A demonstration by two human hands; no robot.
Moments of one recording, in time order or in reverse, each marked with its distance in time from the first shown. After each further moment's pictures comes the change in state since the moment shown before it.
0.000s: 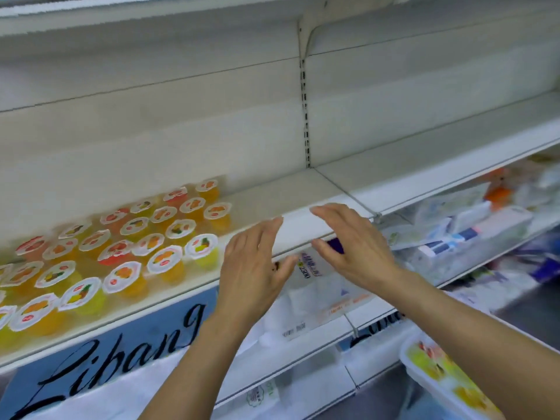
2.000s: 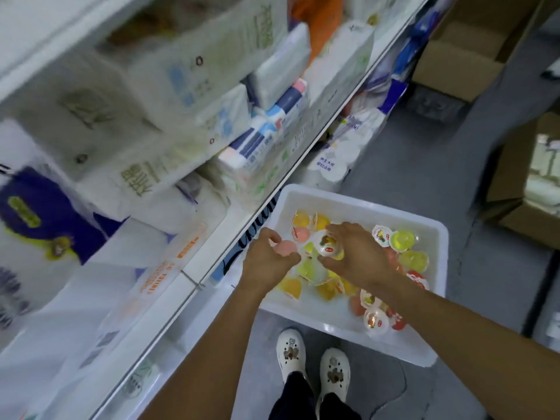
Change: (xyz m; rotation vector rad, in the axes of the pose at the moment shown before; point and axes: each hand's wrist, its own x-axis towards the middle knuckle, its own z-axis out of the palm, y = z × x) left_hand 0.010 0.252 0.468 -0.519 -1.055 -0.475; right_hand -0.291 0.399 0.053 -0.004 -0.386 0.912
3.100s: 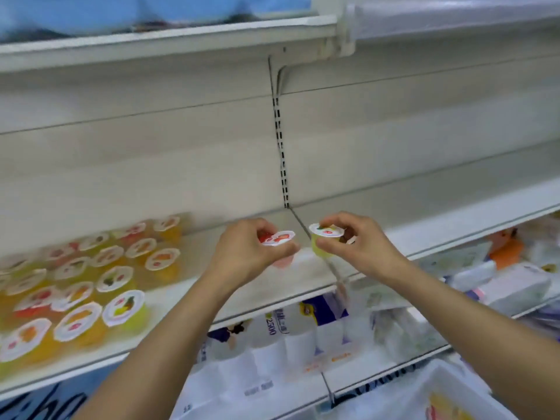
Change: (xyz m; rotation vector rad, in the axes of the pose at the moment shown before) left_hand -0.313 0.018 -0.387 0.079 0.881 0.228; right_hand -0.029 -0.433 -0.183 0.588 -0.024 -0.731
